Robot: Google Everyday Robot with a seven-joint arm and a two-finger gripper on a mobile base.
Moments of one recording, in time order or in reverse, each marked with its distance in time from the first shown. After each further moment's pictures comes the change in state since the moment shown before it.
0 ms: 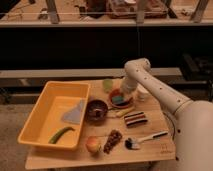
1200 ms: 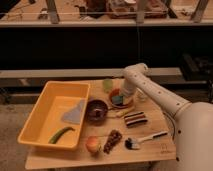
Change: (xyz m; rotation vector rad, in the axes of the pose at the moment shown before) arm -0.003 0.013 0.022 -0.009 0.015 0.009
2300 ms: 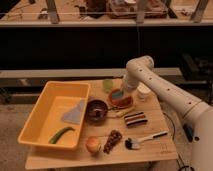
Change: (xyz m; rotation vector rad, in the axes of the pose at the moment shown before) arm -0.018 -0.010 -0.079 0.112 -0.014 -0.037
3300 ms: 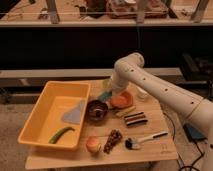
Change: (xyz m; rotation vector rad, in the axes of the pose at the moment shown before) arm -0.094 0.008 -0.030 0.031 -0.060 -0.254
